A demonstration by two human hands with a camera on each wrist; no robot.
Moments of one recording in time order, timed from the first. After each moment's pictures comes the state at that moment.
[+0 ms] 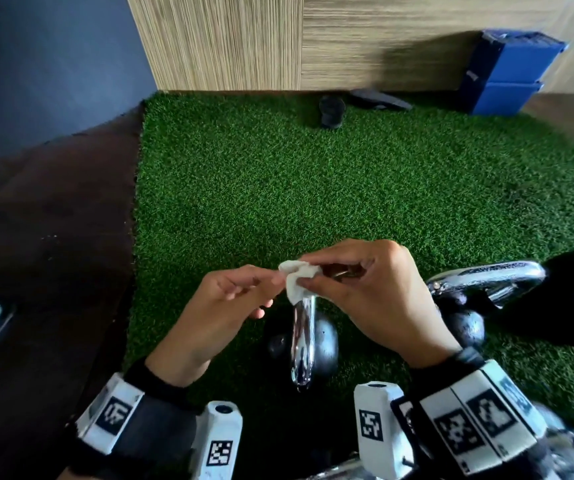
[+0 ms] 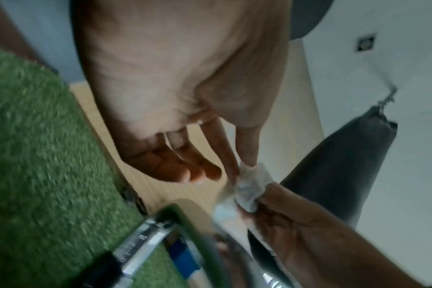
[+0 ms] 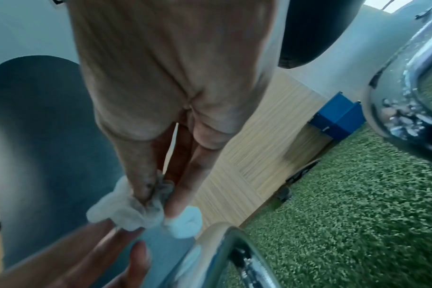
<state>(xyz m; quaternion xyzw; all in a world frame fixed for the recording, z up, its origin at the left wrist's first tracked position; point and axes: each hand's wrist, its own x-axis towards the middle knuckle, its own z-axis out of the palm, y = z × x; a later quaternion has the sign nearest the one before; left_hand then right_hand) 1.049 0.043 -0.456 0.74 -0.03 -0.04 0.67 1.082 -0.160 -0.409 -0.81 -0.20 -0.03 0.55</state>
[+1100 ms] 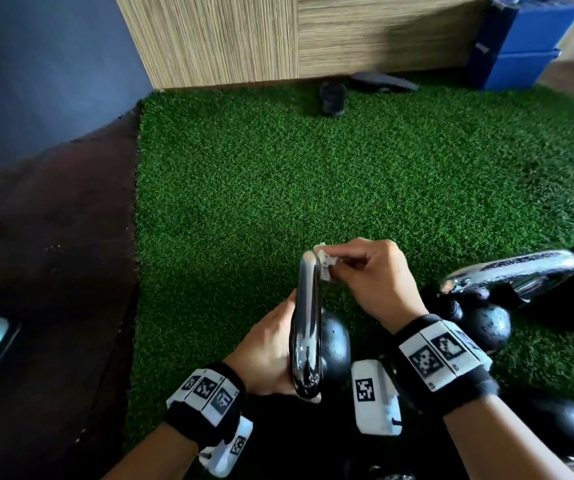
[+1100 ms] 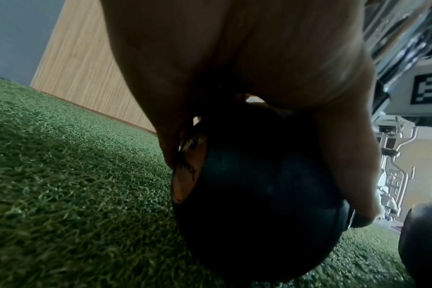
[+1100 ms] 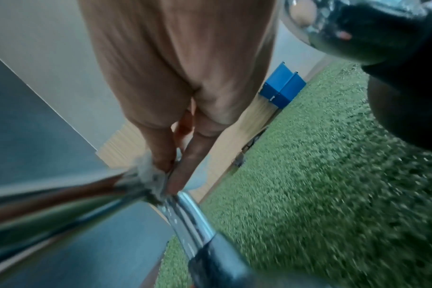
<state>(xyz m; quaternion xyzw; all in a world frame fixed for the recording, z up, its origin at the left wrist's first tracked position) 1.078 0.027 -0.574 0.84 -0.24 -0.05 0.49 1.139 -0.157 -0.478 -0.76 -0.07 0.01 0.65</state>
